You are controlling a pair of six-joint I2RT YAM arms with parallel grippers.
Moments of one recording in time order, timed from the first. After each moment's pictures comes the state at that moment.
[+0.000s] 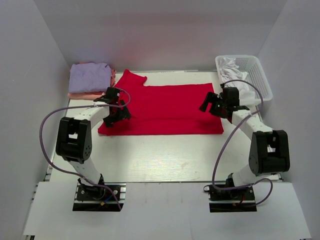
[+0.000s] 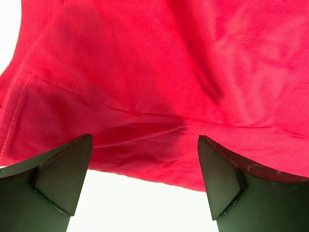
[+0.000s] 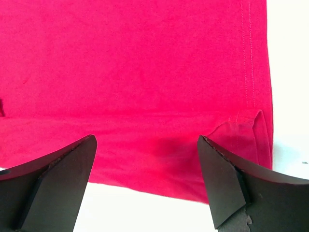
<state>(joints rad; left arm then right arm) -0.19 1.74 1.13 -0.55 -0.11 -0.59 0.13 1.55 0.95 -0.16 -0.20 0.38</state>
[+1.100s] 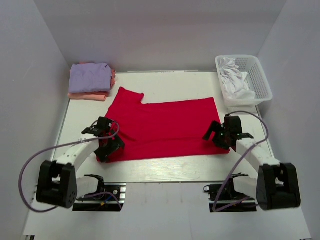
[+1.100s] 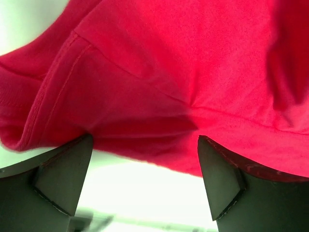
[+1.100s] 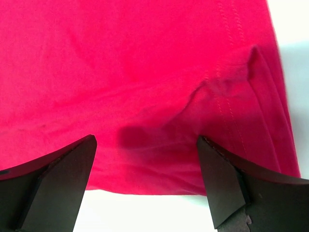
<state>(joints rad) -0.20 1.26 0.63 -0.65 -0.06 -0.83 0.14 1.23 0.53 -0.26 -0.15 0.52</state>
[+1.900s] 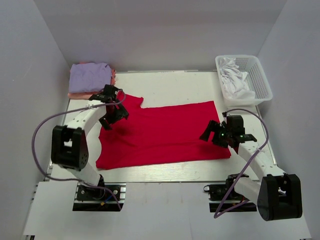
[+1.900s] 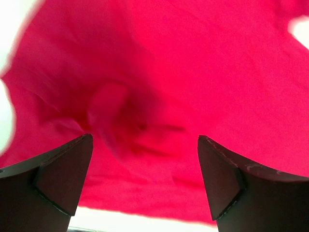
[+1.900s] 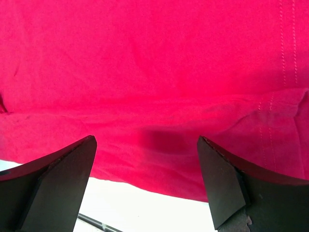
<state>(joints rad) -0.20 1.58 1.19 -0.81 -0.10 -0.79 0.13 1.05 0.51 -0.36 -0.30 0.43</state>
